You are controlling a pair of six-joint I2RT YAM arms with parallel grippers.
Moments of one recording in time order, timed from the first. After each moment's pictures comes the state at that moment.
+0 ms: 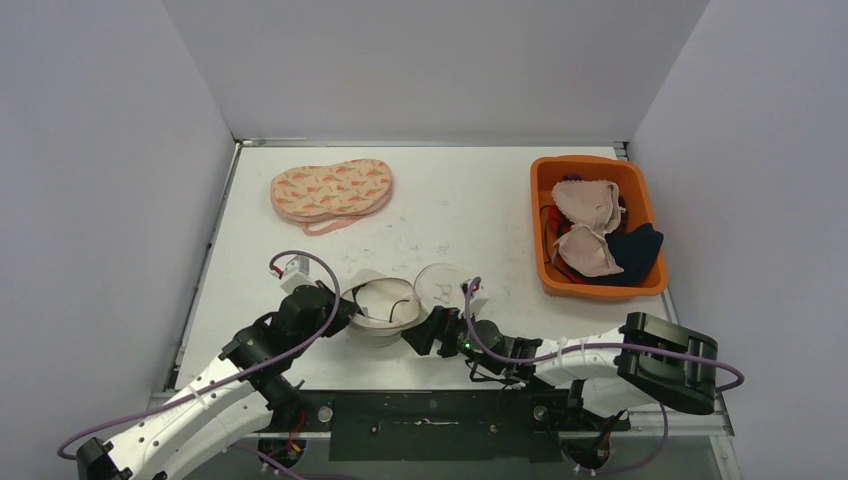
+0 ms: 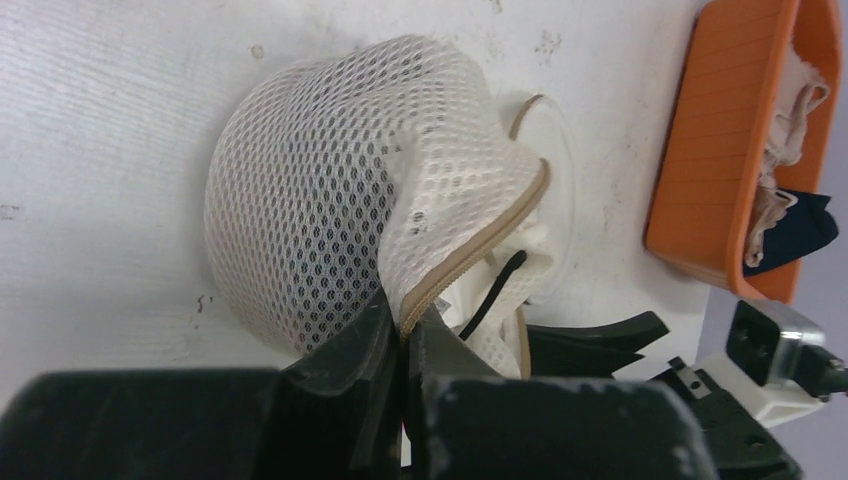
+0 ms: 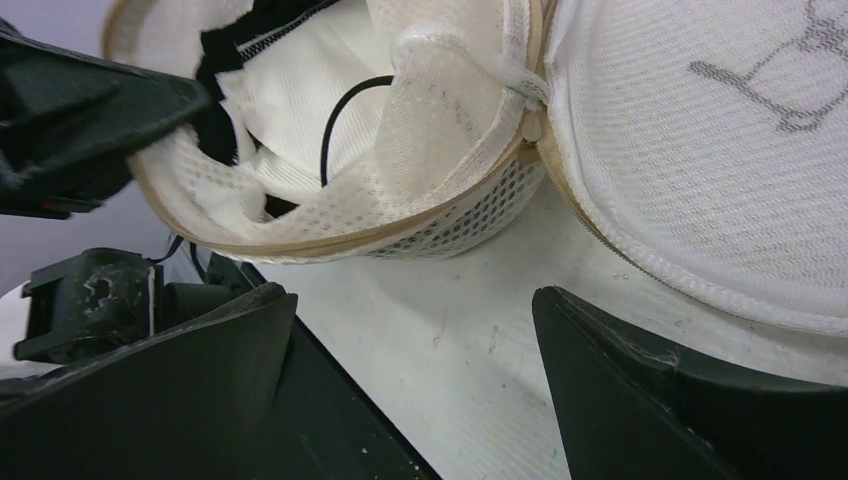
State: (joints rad) left arm -0.75 0.60 0.51 -0.54 -0.34 -1.14; right arm 1.20 1.34 0.30 0.67 0.29 0.97
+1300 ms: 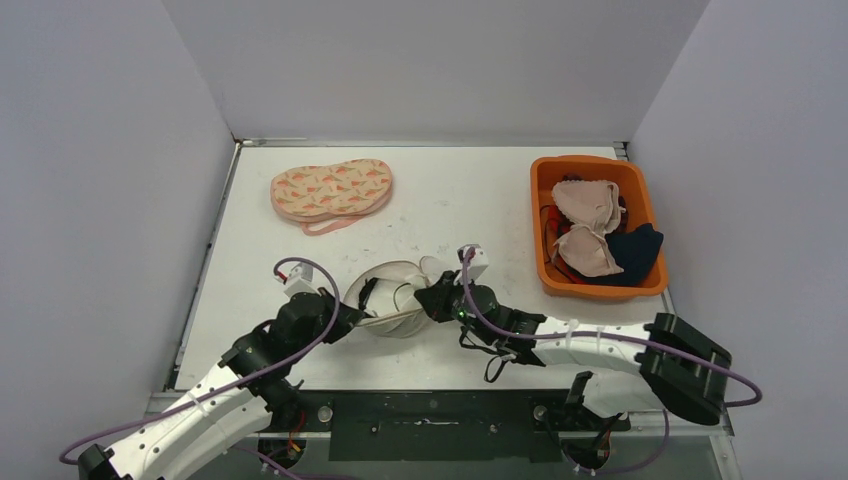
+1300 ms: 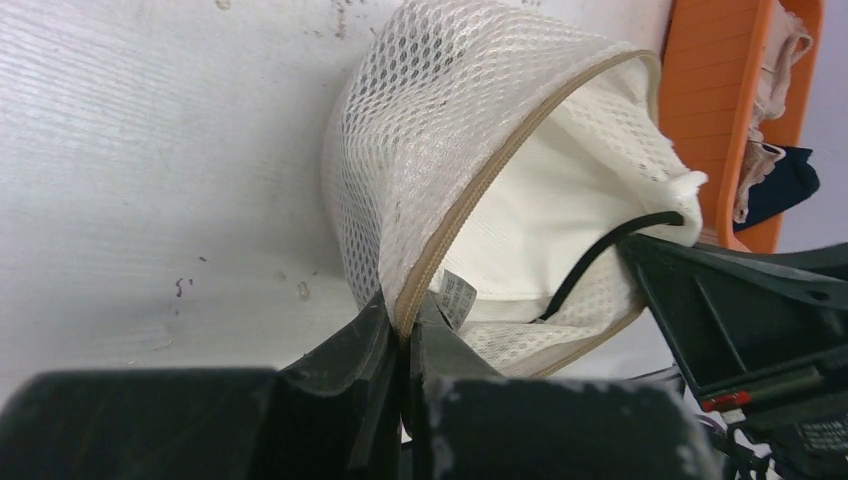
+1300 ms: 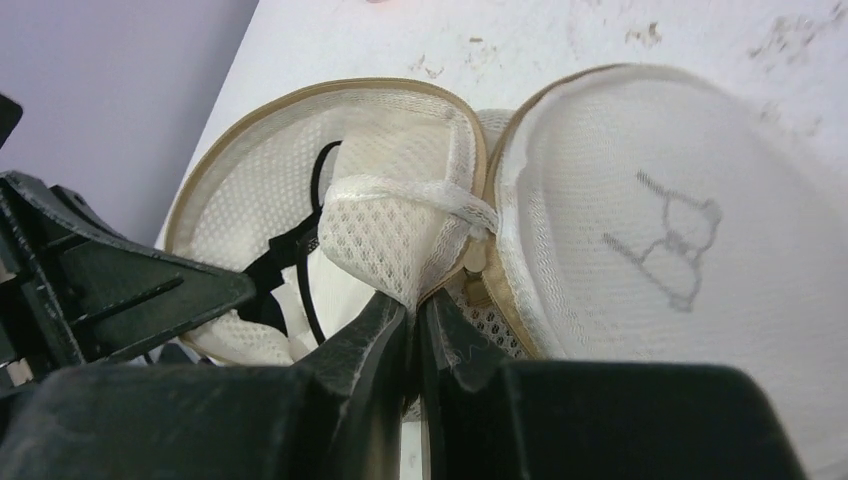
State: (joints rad) left arm -0.75 0.52 0.40 -0.50 -0.25 -1.14; right arm 1.05 1.32 0.48 0.52 0.28 0.82
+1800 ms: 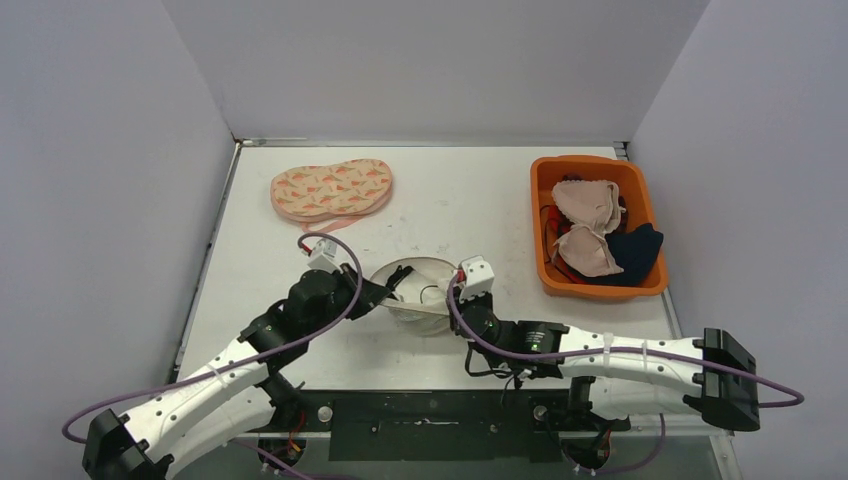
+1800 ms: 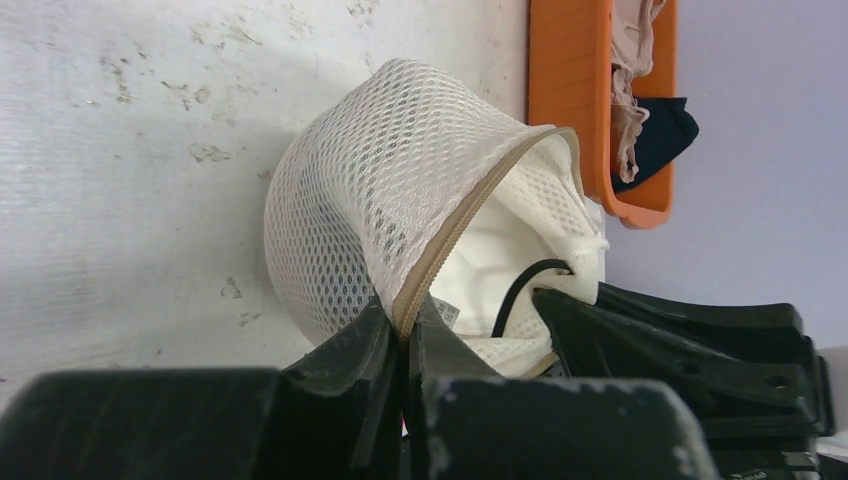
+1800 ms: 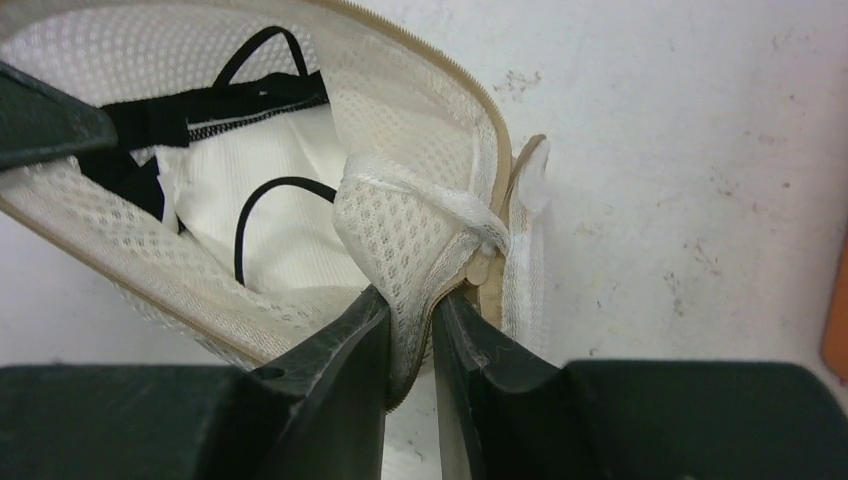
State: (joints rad) left arm -0.75 0.73 0.50 -0.21 -0.13 -1.06; right arm 1.26 1.11 0.68 -0.14 0.75 0.46
